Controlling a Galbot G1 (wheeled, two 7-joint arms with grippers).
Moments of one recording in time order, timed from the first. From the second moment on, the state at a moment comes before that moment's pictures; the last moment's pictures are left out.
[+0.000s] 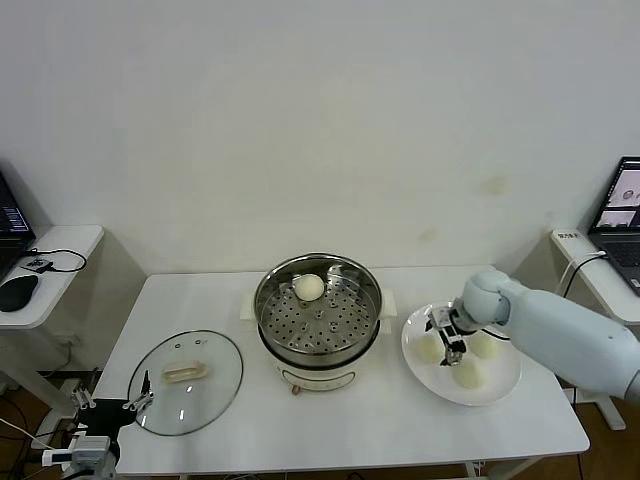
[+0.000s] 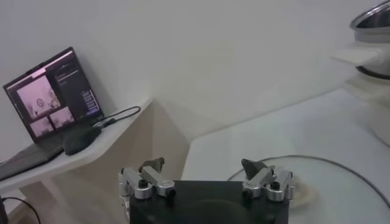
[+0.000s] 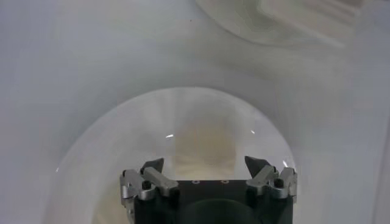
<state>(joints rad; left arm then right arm) 1.70 -1.21 -0.76 -2.08 -0.05 0.25 -0.17 -0.03 0.75 -0.88 1.28 -0.17 -0.22 -0.99</state>
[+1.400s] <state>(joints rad) 1.68 -1.19 -0.74 -2.11 -0.05 0.26 -0.17 0.59 0.75 -1.17 1.55 0.31 -0.44 -0.96</state>
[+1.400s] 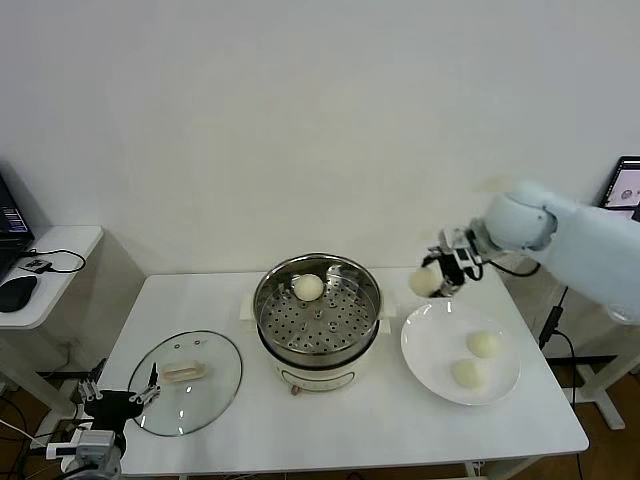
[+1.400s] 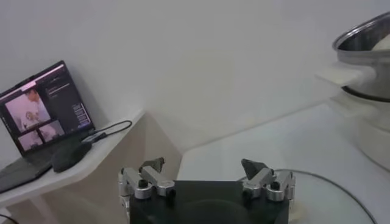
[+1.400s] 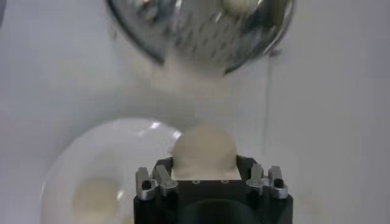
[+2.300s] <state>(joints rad) 1.66 -1.21 -0.76 -2.09 -0.05 0.25 -0.17 0.44 1.29 -1.21 1.29 0.50 -0.67 -0.80</state>
